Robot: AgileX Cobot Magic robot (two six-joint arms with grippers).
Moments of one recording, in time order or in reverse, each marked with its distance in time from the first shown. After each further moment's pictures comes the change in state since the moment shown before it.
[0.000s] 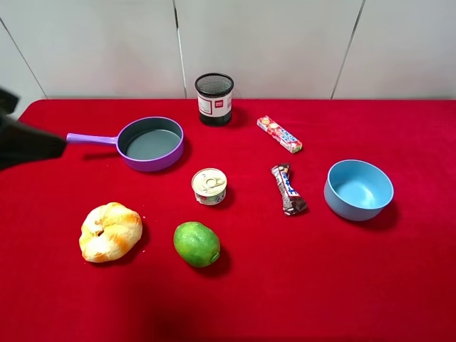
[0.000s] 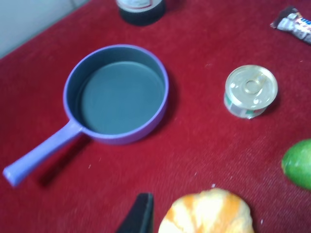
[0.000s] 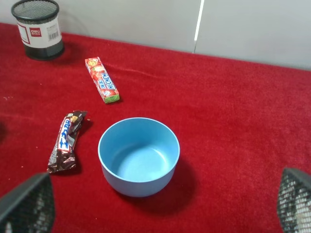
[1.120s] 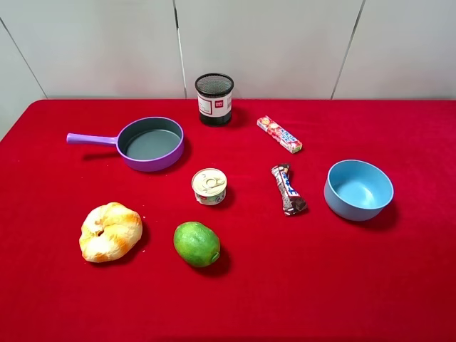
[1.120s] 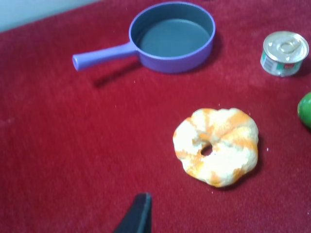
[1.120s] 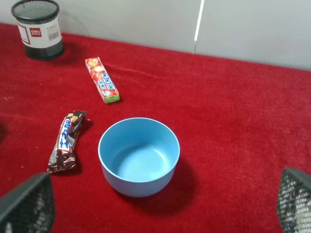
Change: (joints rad) left arm 0.090 -0.861 0.239 0.236 0.409 -0.407; right arm 0.000 0.000 0.000 0.000 0.000 0.000
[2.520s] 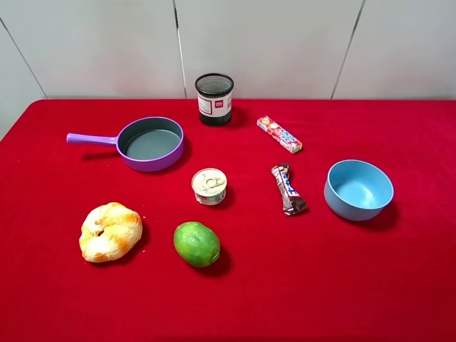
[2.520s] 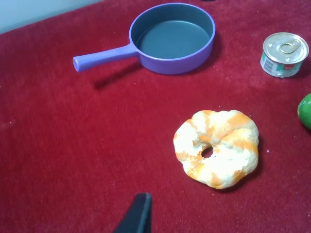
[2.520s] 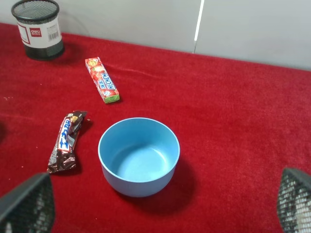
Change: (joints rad) left arm 0.000 -0.026 0.000 0.000 0.003 0.001; right arm 0.000 0.000 0.000 0.000 0.000 0.000
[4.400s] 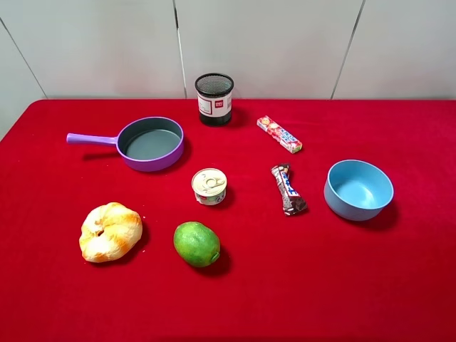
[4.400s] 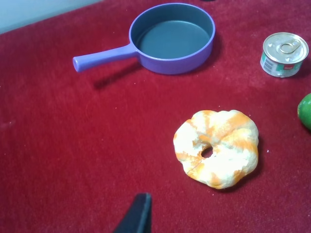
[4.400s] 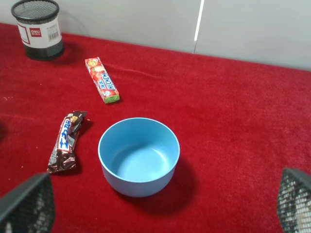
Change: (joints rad) left arm 0.000 0.000 0.000 0.000 0.000 0.001; right arm 0.000 0.000 0.000 0.000 0.000 0.000
